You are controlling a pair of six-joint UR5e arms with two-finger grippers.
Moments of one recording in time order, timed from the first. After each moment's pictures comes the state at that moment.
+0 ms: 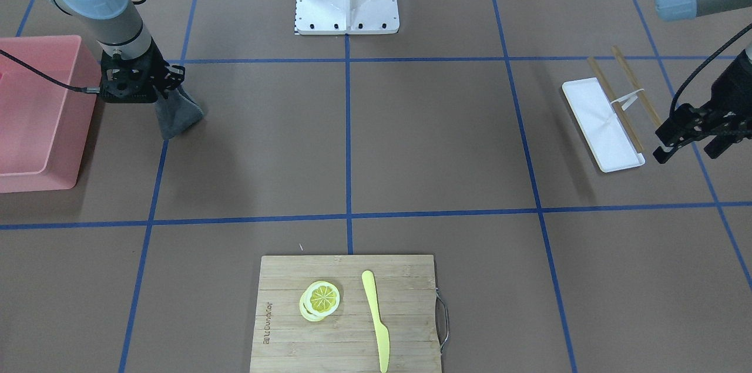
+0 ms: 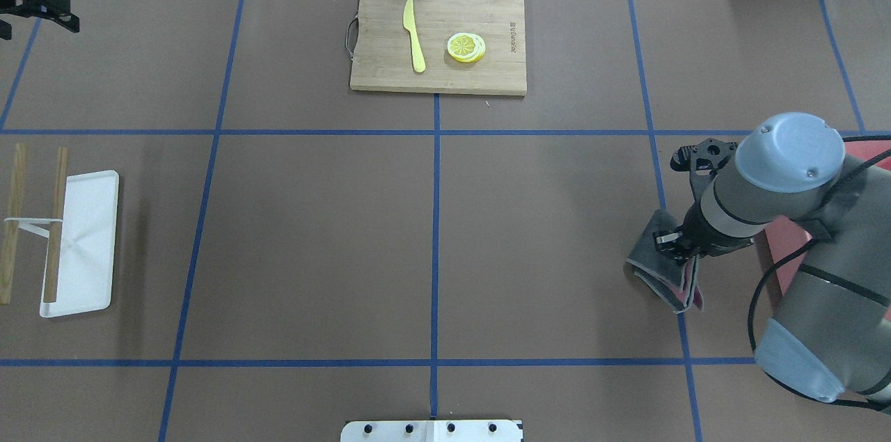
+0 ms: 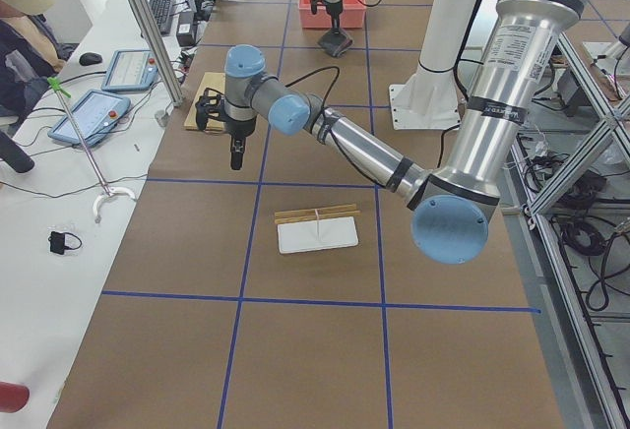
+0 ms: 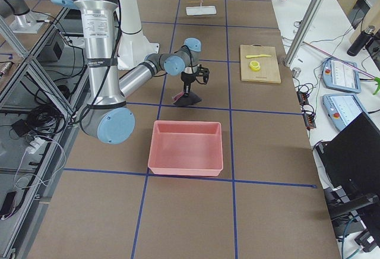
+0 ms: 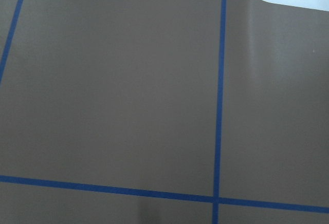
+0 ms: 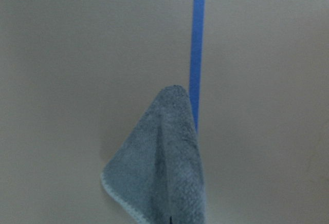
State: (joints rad) left arm -1.26 -1.84 -1.84 -1.66 -2.21 -0.71; right arm 0.61 -1.44 2.03 -1.64 2.03 1.03
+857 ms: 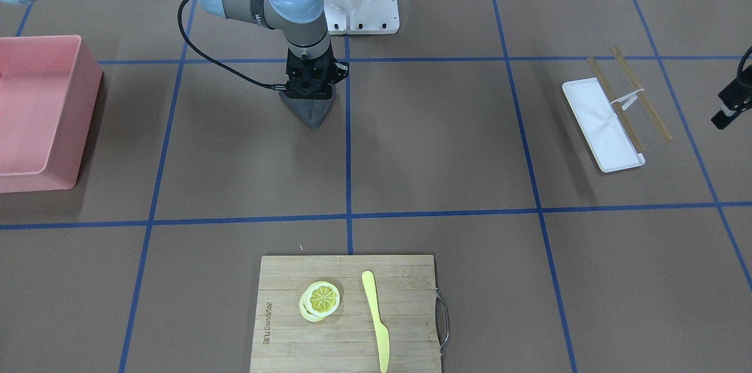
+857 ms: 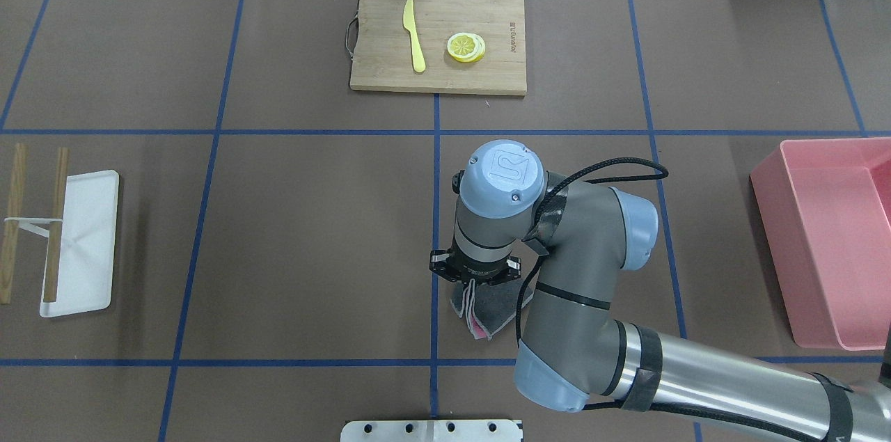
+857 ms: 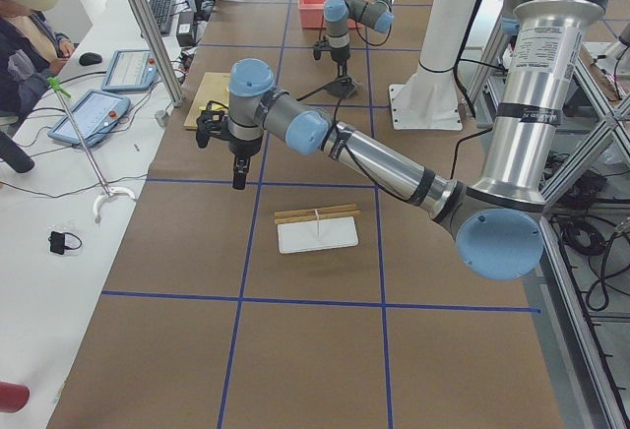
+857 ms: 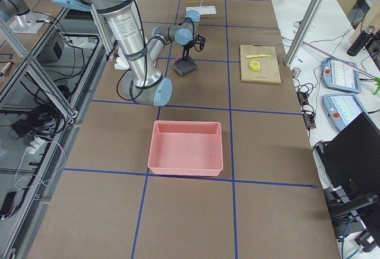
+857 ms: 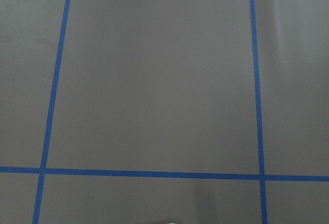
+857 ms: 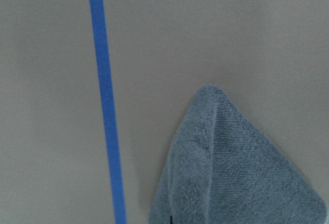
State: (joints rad) left arm -1.38 -1.71 -1.90 -1.65 -2.31 -0.56; right arm 0.43 -0.94 1.70 -1.58 2.03 1.37
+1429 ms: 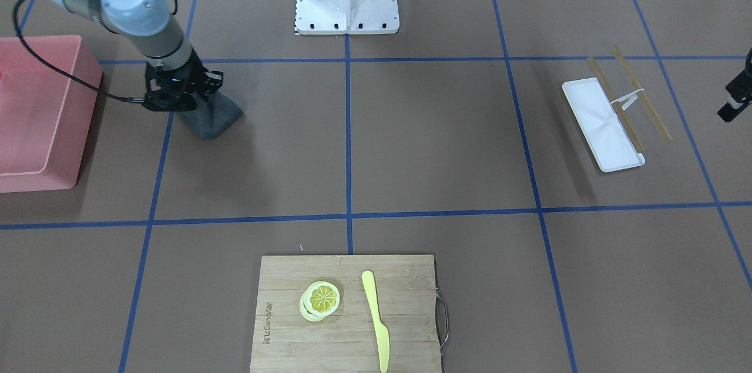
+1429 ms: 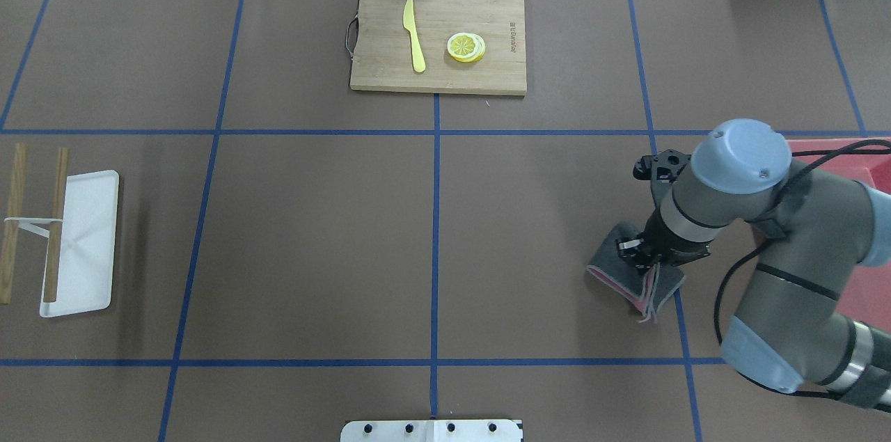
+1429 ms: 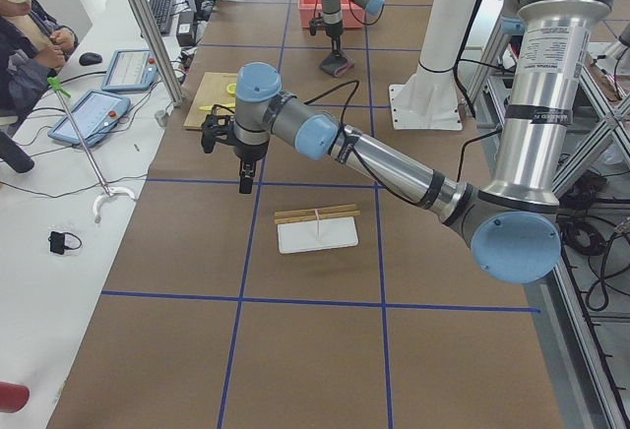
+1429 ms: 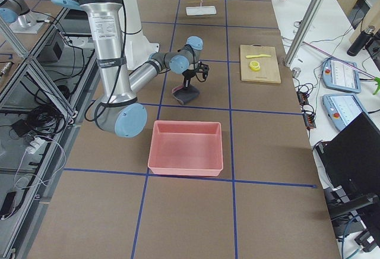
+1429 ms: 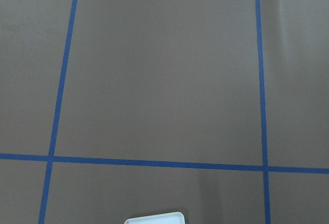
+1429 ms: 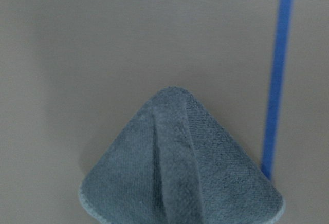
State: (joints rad) left arm -1.40 -1.69 -1.91 -1.65 -2.32 -0.56; right arm 0.61 -1.44 1.97 -1.55 2.10 1.04
